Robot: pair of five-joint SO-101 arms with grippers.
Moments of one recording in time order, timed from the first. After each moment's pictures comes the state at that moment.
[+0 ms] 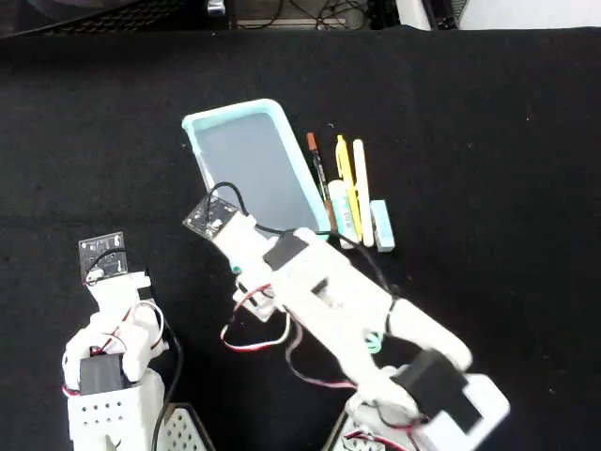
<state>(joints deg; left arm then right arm) -13.5 -102.7 96.6 72.3 4.3 -40.6 -8.1 42.9 54.7 11.6</state>
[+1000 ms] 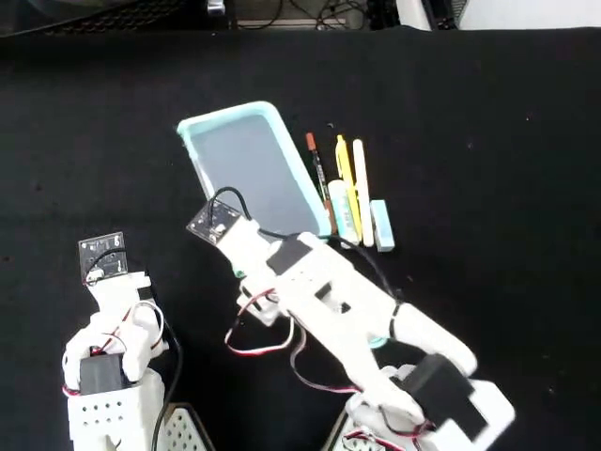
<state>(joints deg) -13.5 -102.7 96.6 72.3 4.3 -40.6 -12.0 46.7 53.9 12.0</state>
